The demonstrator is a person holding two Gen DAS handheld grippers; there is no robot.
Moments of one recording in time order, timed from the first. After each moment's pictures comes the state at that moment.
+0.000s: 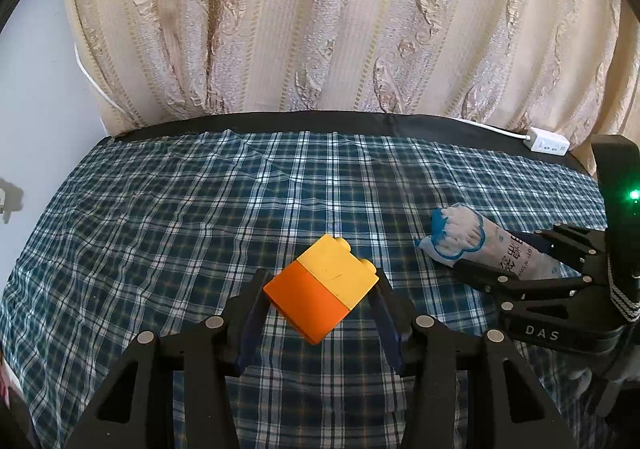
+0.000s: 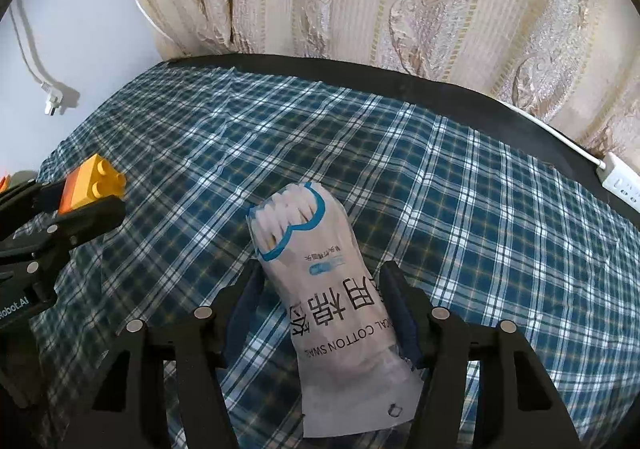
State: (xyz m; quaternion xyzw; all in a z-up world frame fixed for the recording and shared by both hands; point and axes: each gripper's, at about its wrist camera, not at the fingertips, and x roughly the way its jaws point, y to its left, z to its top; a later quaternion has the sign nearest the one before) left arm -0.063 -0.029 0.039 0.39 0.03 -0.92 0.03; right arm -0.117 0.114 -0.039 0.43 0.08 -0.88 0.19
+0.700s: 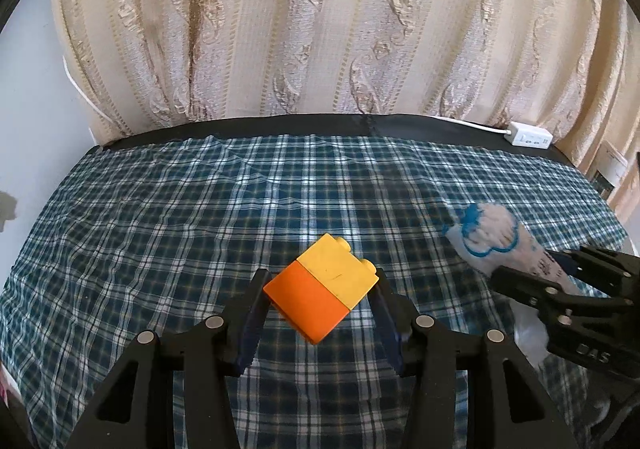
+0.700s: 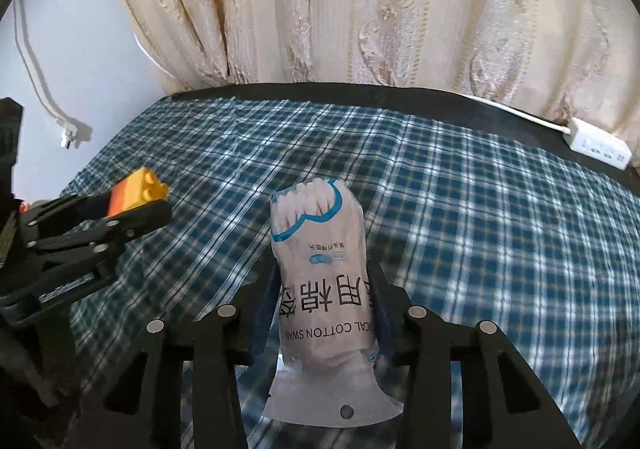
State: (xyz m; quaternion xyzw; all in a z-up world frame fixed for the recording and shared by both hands) left arm -0.052 -0.014 0.043 0.38 0.02 -0.92 0.00; right arm -0.059 0.144 -0.013 0.40 0.01 -0.90 0.17
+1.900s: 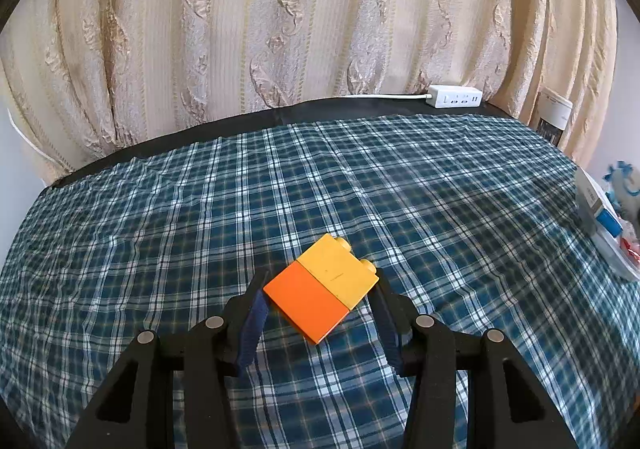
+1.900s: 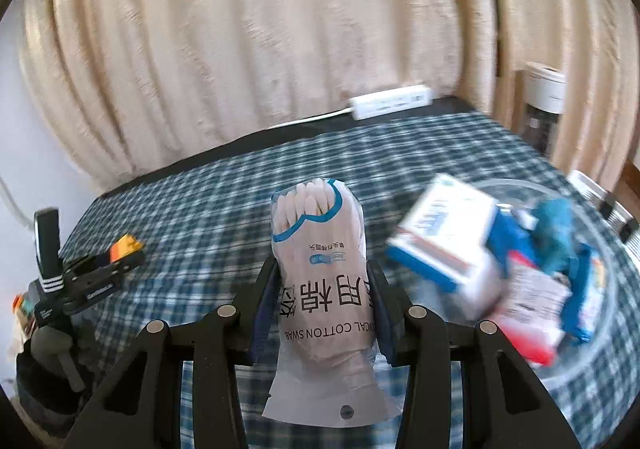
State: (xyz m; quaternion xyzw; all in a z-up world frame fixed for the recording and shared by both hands) left arm -0.027 0.051 0.031 0.37 -0.04 -0.92 -0.10; right arm 0.117 0.323 0.038 0.33 -0.12 -0.94 -0.04
